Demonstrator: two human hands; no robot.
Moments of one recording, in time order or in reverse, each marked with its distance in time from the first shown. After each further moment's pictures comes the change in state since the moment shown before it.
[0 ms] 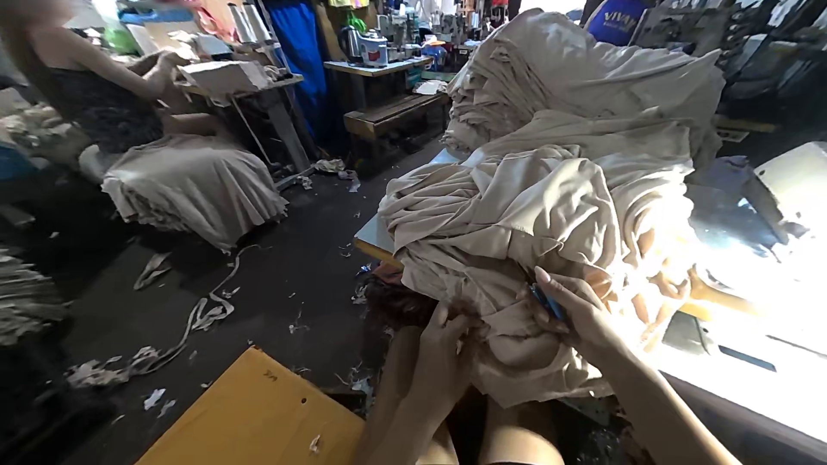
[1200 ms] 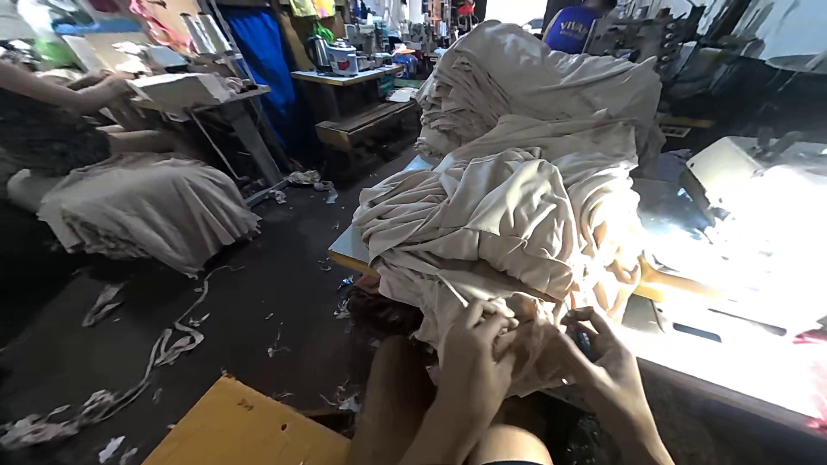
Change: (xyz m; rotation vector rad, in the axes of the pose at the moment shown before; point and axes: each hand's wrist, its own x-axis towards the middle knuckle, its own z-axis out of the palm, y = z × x) left_hand 0.023 0.067 0.030 0.059 -0.204 -0.073; right_hand -0.074 0.041 -0.003 -0.336 0.616 -0.314
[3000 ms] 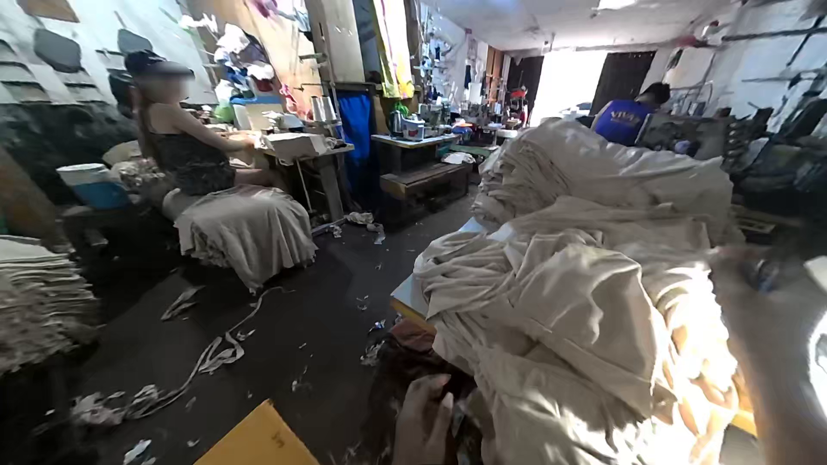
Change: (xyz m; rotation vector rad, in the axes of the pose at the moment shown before) left_hand -0.056 -0.098 -0.069 -0.238 0.313 -0.308; right_hand 0.196 -0.076 -0.032 -0.352 0.370 -0.350
